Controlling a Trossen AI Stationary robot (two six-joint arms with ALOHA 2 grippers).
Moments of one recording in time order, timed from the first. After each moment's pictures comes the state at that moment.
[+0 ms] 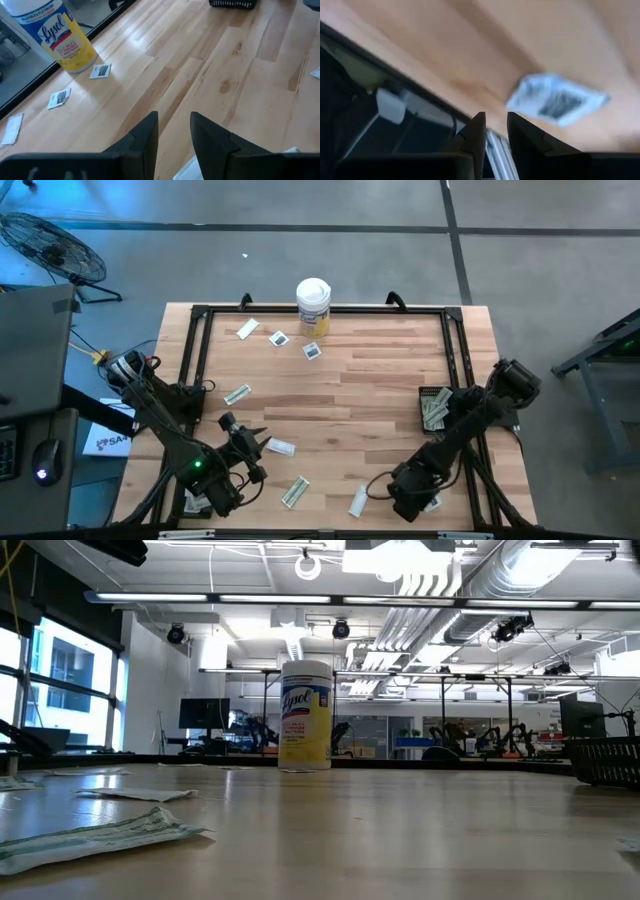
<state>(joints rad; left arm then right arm) -0.87 1.61 1.28 -1.16 -1.04 -1.33 0.75 1.74 0.93 -0.44 -0.55 1.64</state>
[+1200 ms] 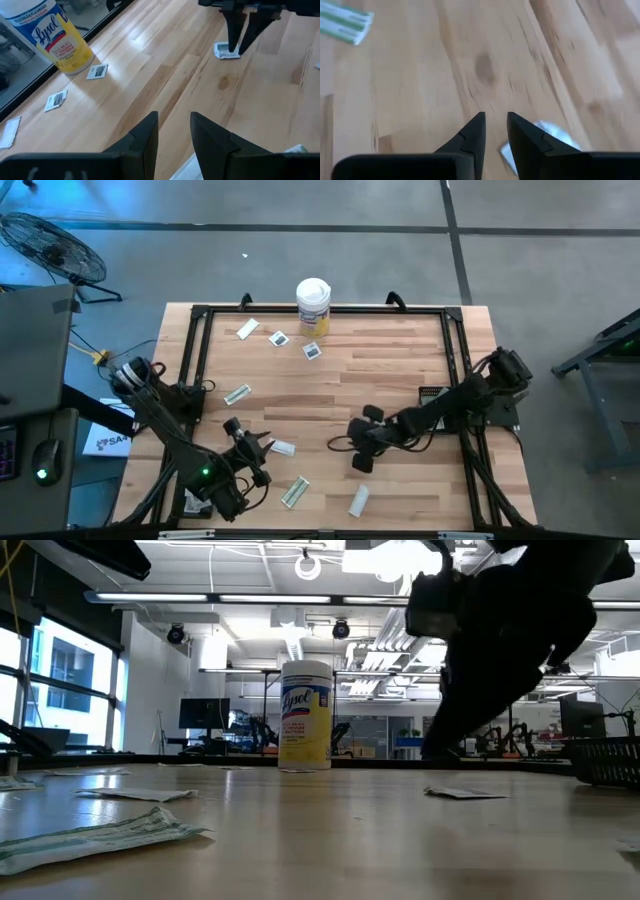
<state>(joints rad) -0.87 1.68 1.27 -1.12 -1.05 -1.31 0.40 1.73 0.90 -0.13 0.28 0.62</state>
